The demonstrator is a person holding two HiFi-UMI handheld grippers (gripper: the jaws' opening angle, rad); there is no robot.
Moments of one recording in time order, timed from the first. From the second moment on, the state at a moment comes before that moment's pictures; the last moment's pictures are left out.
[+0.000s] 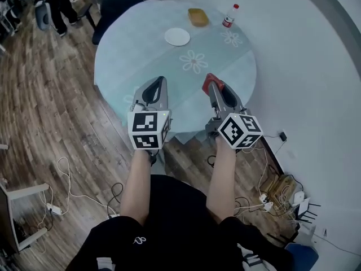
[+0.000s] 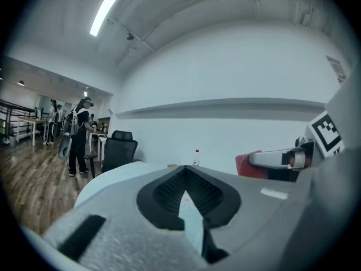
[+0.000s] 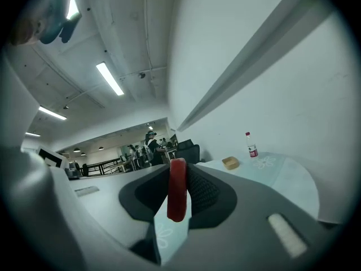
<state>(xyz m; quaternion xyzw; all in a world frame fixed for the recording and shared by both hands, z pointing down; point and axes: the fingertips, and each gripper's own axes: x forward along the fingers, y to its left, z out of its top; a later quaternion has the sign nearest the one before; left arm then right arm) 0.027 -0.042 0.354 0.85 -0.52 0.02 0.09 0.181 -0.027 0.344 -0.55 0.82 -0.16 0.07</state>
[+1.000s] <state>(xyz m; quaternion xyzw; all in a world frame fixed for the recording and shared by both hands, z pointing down) -0.016 -0.279 0.443 0.83 -0.52 0.06 0.19 0.140 -0.250 0.426 -0.55 0.80 -0.24 -0.02</state>
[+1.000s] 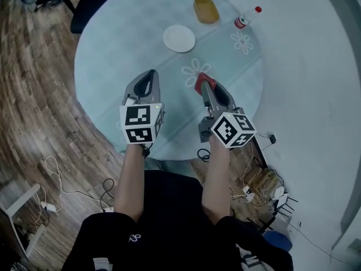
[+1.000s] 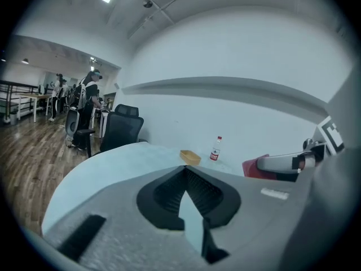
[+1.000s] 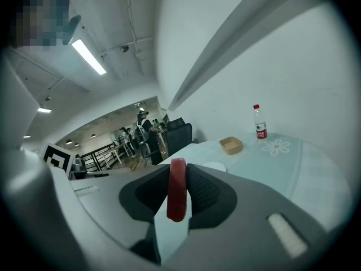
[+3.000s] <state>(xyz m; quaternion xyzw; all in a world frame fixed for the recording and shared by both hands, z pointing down) -0.072 -0.320 0.497 0.74 -0.63 0.12 0.23 0.165 -0.535 0.634 -0.52 0.75 -0.37 -0.20</state>
